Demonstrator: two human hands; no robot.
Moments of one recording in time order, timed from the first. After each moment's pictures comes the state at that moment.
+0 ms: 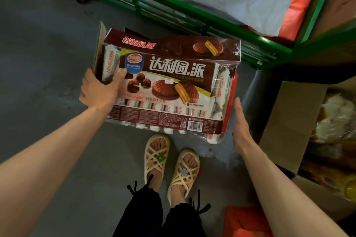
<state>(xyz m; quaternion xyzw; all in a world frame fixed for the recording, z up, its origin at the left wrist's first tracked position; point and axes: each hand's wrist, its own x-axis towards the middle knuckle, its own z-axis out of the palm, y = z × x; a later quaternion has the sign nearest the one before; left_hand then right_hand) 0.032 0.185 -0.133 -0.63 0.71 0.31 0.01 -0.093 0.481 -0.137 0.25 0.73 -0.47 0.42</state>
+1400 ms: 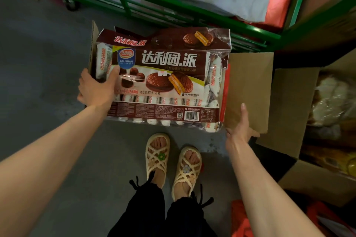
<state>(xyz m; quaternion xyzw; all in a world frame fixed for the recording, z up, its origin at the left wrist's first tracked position) 0.032 0.197 -0.138 -0.62 0.73 0.30 -0.03 -0.057 0.500 -0.166 0.52 0.61 -0.55 0.20</state>
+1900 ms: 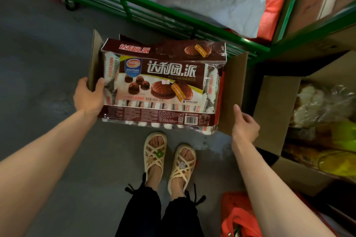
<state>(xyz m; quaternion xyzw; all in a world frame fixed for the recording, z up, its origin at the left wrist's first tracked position) 0.048 0.170 -0.102 -0.61 0.70 0.36 0.01 -0.075 0.487 -0.096 0.39 0.80 -0.42 0.18</state>
